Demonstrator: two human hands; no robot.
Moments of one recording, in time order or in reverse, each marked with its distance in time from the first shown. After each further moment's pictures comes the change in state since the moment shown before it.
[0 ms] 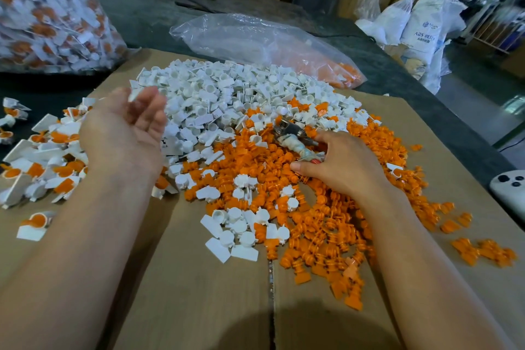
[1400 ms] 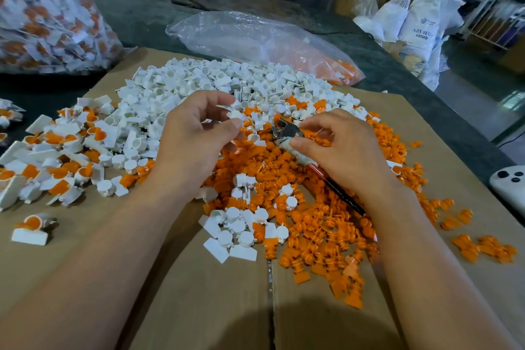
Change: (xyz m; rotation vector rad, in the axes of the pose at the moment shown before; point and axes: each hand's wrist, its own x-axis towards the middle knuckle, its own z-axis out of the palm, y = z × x) left_hand -0.042 -0.031 0.032 0.787 -0.478 0.264; right_hand -0.011 -0.012 -0.018 0.331 0.235 -0.186
